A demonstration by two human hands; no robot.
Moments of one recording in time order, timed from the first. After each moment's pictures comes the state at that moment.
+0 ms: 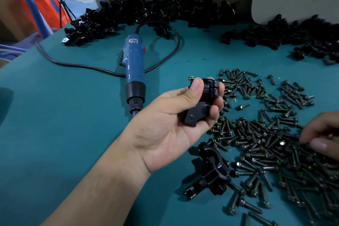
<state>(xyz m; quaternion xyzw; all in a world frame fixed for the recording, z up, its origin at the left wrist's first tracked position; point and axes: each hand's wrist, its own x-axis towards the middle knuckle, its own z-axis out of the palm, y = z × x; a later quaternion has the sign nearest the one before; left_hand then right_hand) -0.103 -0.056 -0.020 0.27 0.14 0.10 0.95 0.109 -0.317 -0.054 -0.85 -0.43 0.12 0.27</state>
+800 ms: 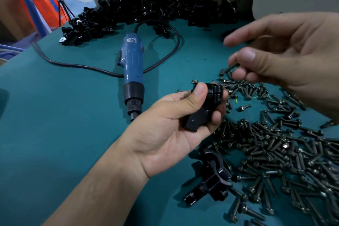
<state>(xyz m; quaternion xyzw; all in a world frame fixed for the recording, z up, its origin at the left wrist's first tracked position) -0.101 -0.056 -0.023 0.29 0.14 0.08 0.94 0.066 -0.176 0.033 -0.65 -0.50 0.18 0.54</state>
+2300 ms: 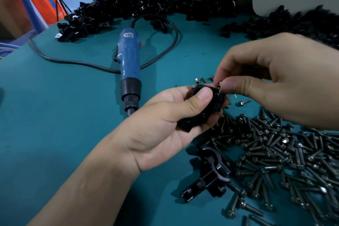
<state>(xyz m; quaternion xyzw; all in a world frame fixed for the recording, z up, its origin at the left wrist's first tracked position) -0.104 -0.050 -0.032 0.40 0.13 0.06 0.91 0.043 -0.175 0.042 -0.76 -0.60 0.08 0.25</state>
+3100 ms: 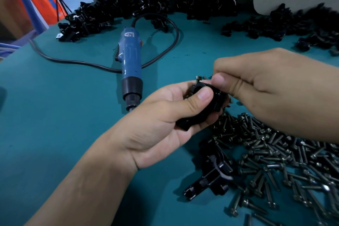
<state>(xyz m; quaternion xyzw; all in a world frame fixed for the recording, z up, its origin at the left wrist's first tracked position) -0.107 -0.047 -0.028 0.45 0.09 0.06 0.89 0.028 -0.174 0.041 -0.79 -0.58 0.08 0.18</state>
